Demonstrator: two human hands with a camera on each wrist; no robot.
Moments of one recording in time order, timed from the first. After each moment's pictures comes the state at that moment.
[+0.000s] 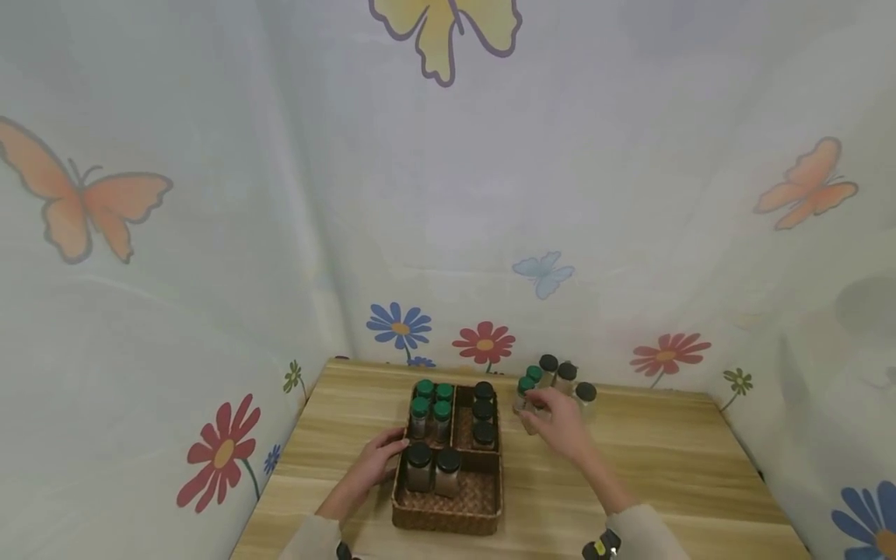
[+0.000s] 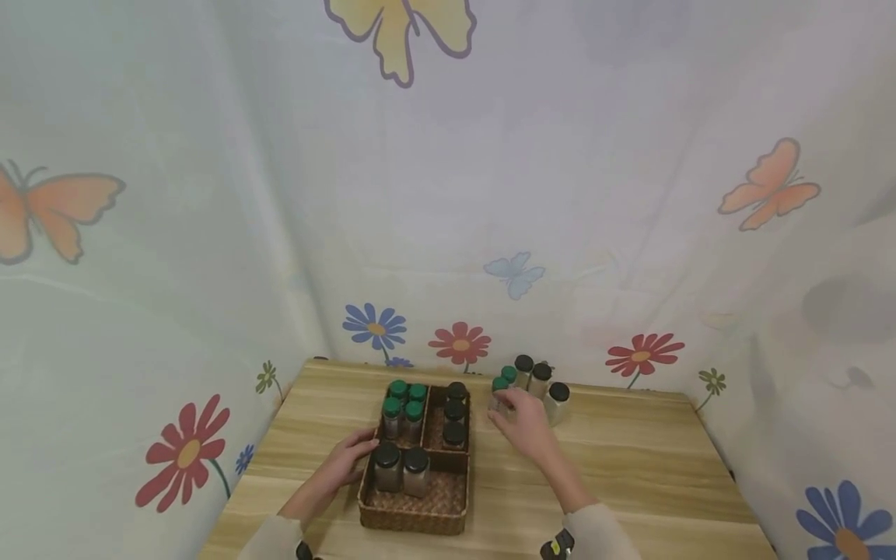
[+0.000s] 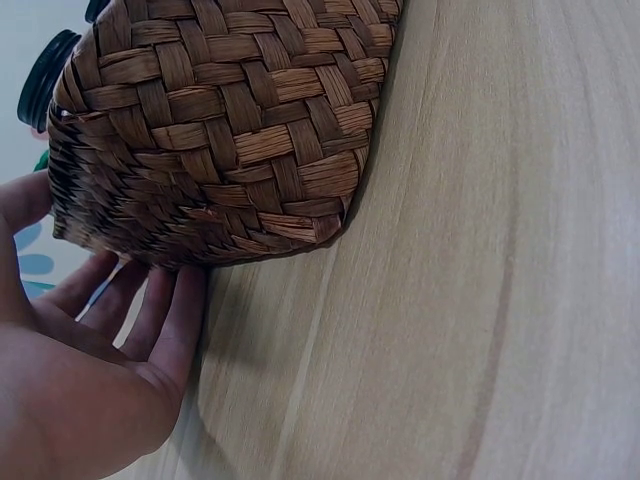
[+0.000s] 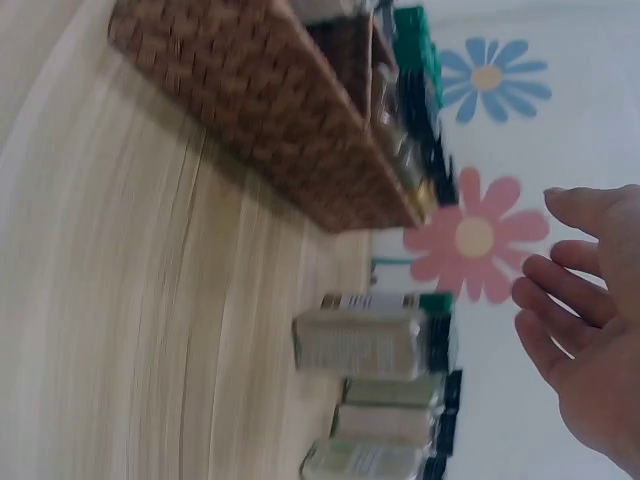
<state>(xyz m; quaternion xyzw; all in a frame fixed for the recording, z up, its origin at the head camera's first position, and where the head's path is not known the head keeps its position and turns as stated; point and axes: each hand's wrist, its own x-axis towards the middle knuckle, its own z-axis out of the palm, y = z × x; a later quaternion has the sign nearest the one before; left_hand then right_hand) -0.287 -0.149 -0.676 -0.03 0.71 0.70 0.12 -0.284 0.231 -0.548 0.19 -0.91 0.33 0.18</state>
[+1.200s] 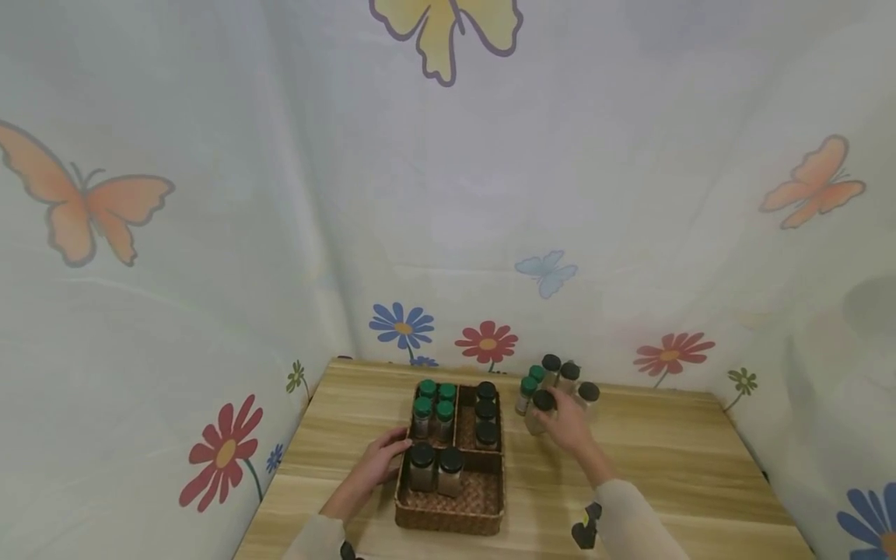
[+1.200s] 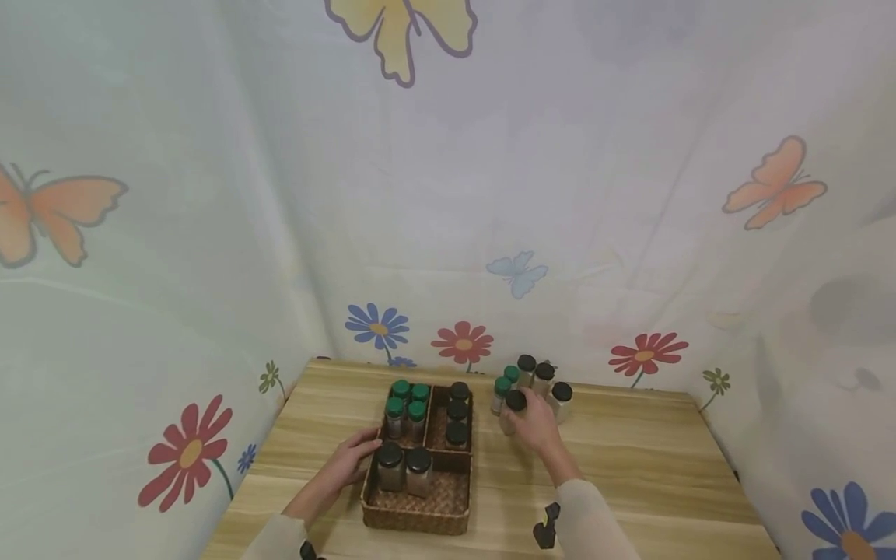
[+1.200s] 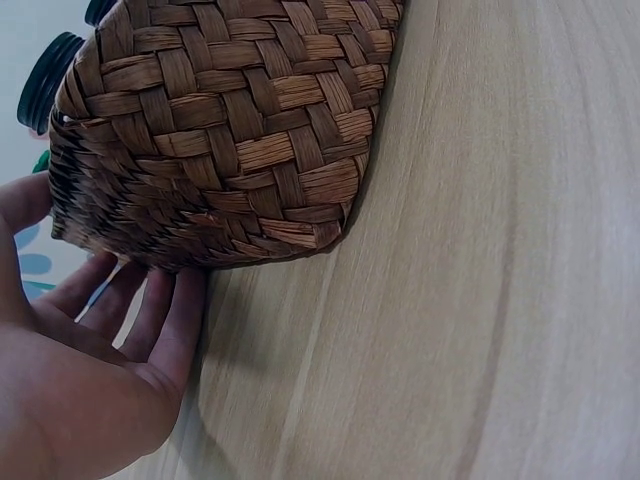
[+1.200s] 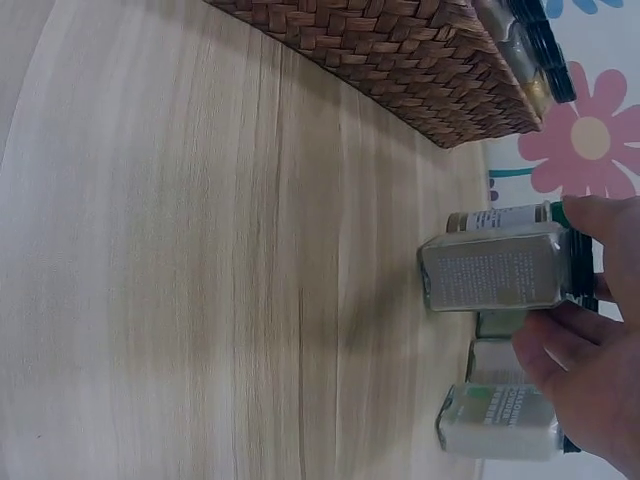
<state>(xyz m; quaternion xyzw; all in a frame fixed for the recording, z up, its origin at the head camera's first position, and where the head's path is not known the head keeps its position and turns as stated) -0.284 -0.146 -0.672 -0.04 0.71 0.70 0.12 -0.318 0.253 -0.594 0.05 -0.93 0.36 0.06</state>
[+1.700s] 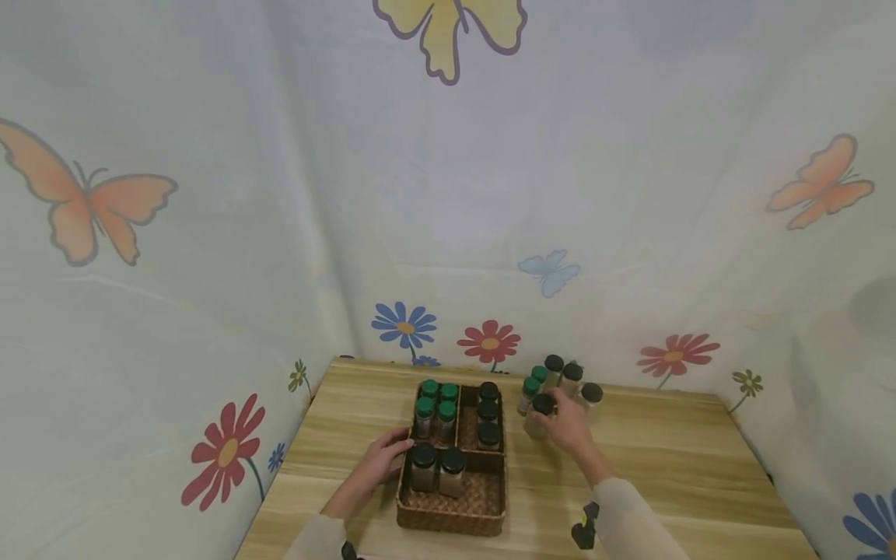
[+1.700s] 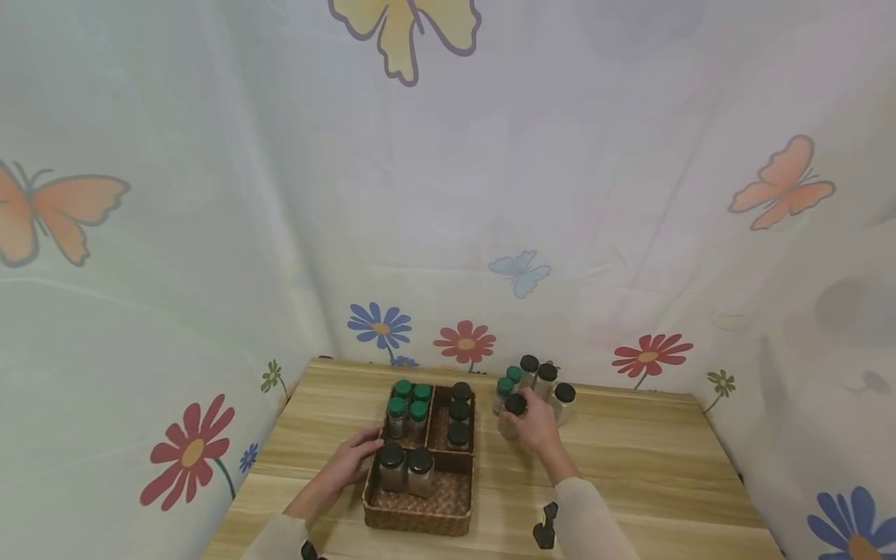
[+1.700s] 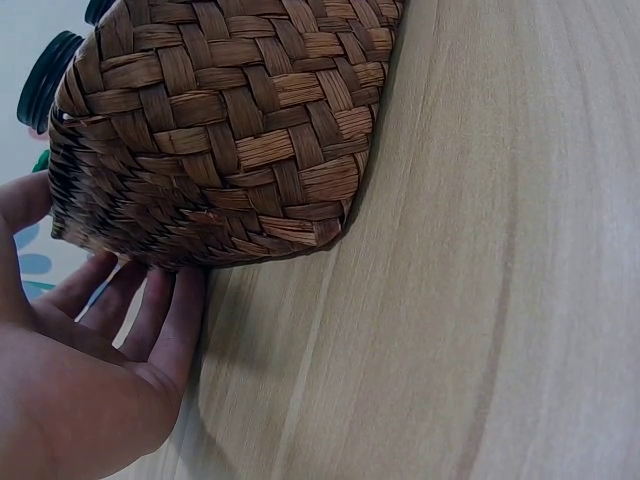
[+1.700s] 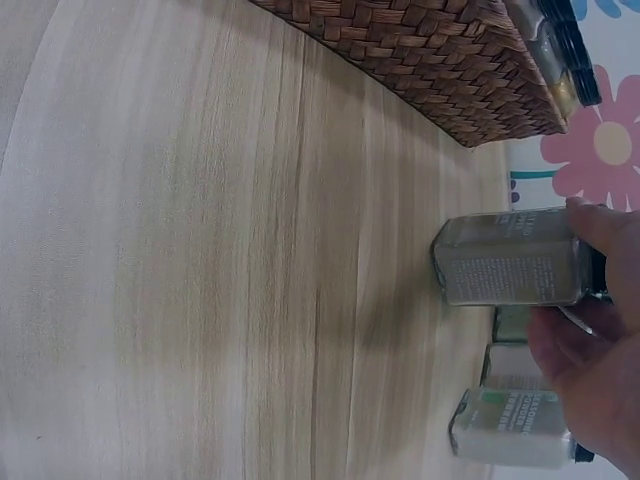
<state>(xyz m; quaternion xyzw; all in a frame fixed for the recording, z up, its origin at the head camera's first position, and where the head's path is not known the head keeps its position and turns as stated) -0.284 -0.149 -0.673 -0.02 0.70 0.70 0.13 -0.321 0.250 -0.597 0.04 -0.93 0.35 0.08</state>
